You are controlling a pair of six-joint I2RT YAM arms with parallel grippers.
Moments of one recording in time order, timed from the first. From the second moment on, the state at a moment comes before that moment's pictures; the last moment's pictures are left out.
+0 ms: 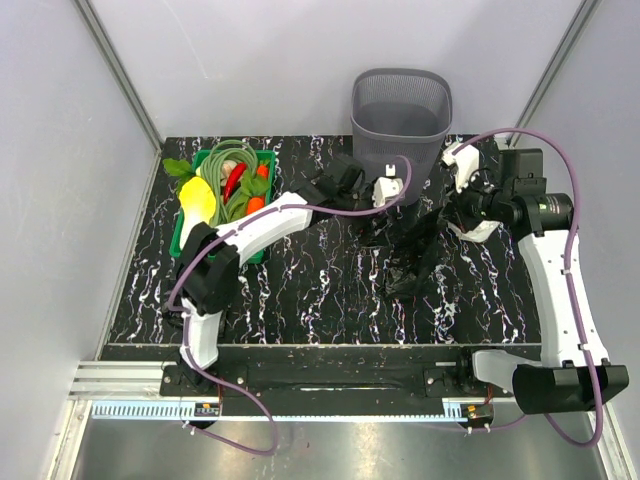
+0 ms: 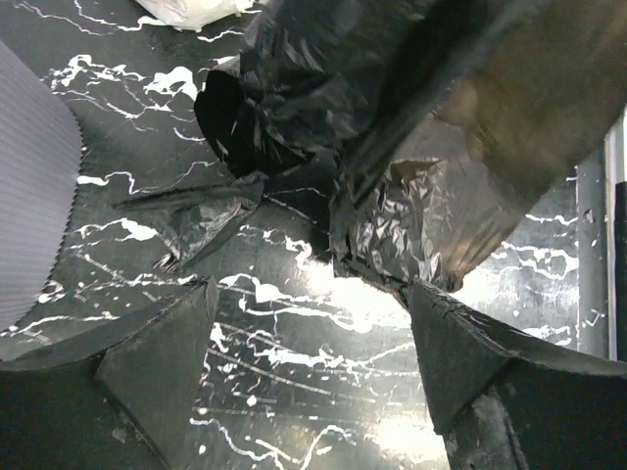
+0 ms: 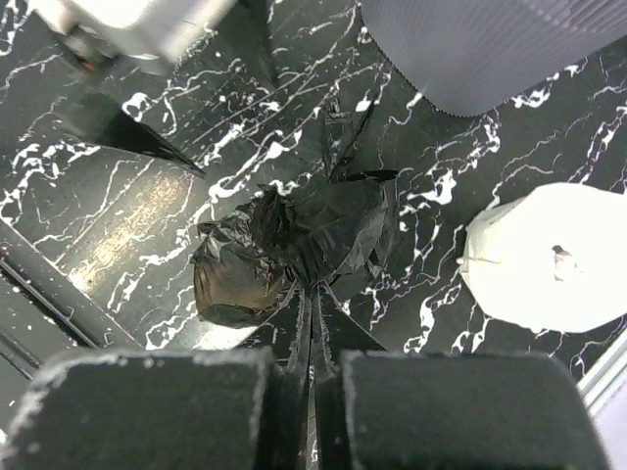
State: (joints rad) left arm -0.76 1.95 1.65 -0.39 0.64 0.39; right arm 0.05 1.19 1.42 -1.01 -0.49 -0.51
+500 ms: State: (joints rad) left arm -0.76 2.03 1.70 -0.34 0.79 0.31; right arm 0.05 1.20 1.47 -1.03 -0.54 -0.49
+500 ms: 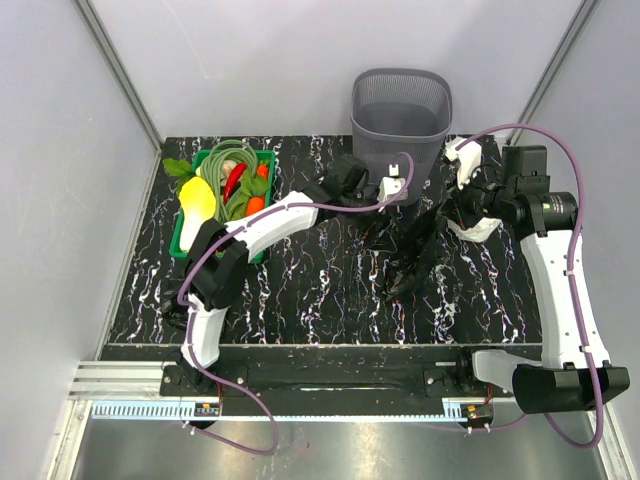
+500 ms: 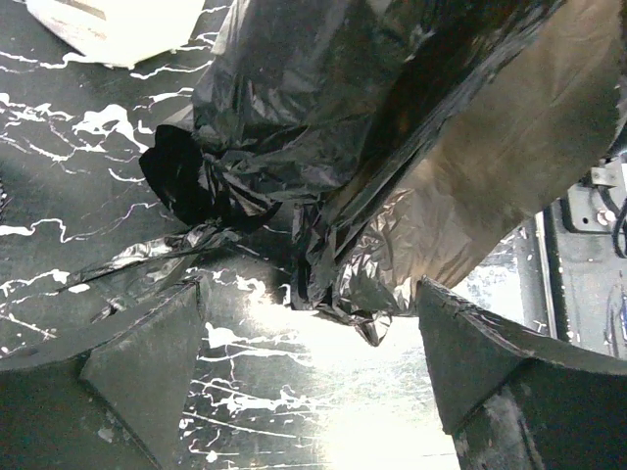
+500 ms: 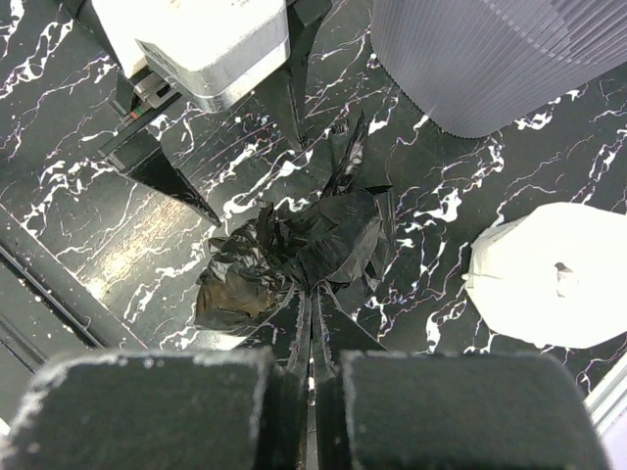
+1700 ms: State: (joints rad) left arm -0.77 2.17 1.84 -0.49 1.01 0.41; right arm 0.05 1.20 1.47 -1.03 -0.53 -0.48
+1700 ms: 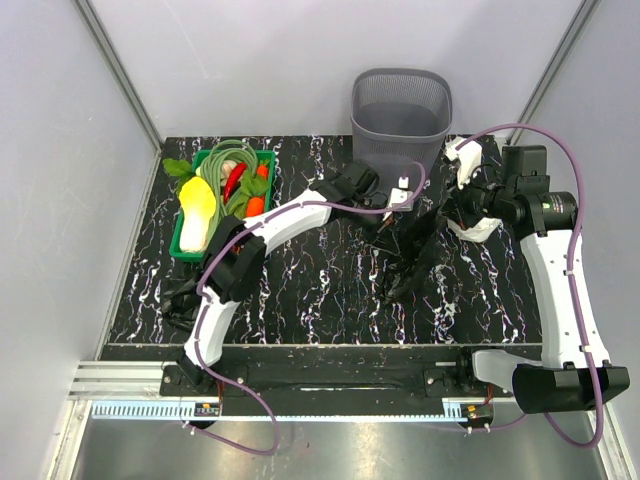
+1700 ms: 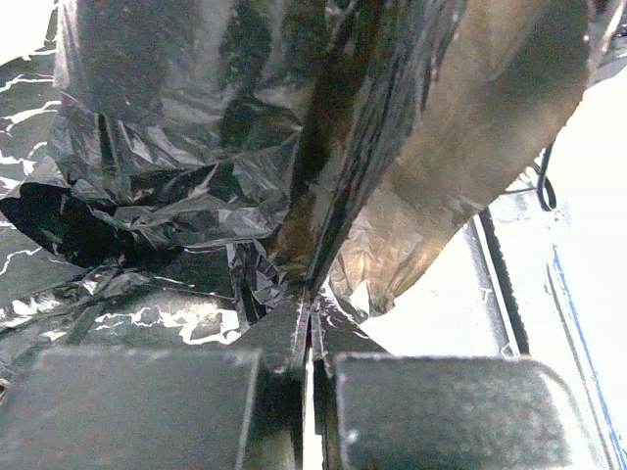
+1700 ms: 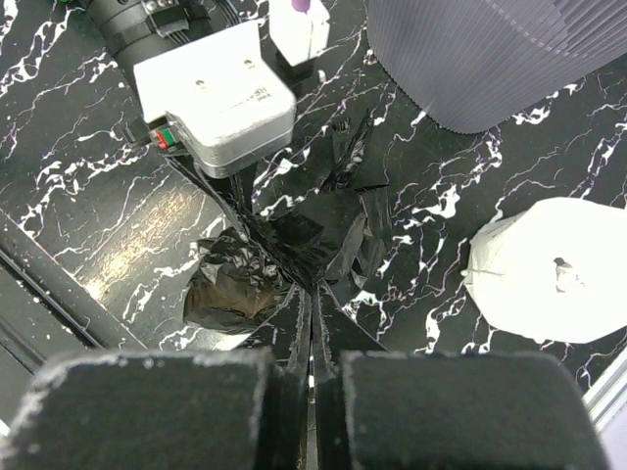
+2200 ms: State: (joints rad) left arm -0.72 2.06 1.86 -0.65 0.98 0.41; right arm 0.05 1.20 1.35 -0.98 -0.48 -0.45
